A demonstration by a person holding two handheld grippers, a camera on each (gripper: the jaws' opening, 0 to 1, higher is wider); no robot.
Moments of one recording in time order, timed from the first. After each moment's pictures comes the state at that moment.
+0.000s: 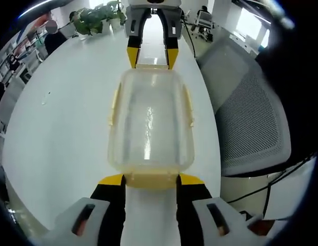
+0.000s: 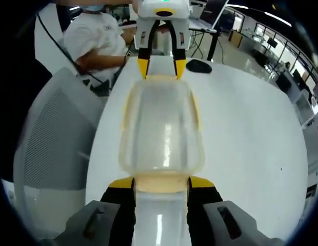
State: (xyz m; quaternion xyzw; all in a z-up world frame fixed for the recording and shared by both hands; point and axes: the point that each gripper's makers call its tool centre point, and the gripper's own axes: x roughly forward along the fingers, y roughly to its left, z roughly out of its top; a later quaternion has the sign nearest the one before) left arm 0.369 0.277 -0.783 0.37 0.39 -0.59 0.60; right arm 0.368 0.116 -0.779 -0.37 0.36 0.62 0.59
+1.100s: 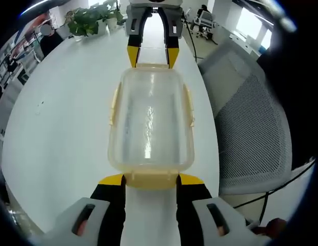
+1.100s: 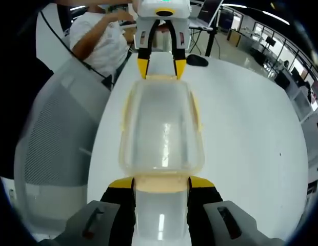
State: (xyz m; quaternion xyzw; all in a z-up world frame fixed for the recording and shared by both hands) left arm 0.363 0.225 -0.784 0.37 0.40 -0.59 0.59; right arm 0.362 0.063 -0.780 -0.37 0.36 0.61 0.60
